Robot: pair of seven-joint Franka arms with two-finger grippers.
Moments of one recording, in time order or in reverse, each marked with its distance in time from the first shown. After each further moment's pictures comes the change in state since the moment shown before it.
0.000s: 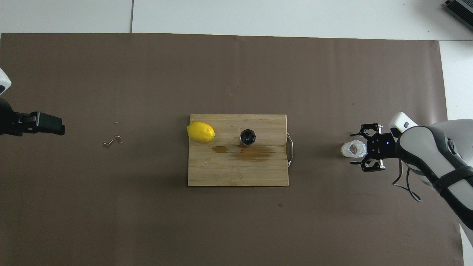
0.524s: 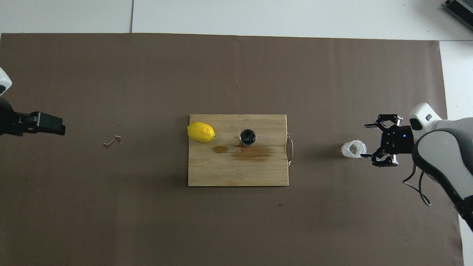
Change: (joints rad) left arm -0.001 0.000 -0.001 0.000 0.000 0.000 0.000; right arm 0.012 -0.166 0.002 0.005 -0.077 -0.022 0.278
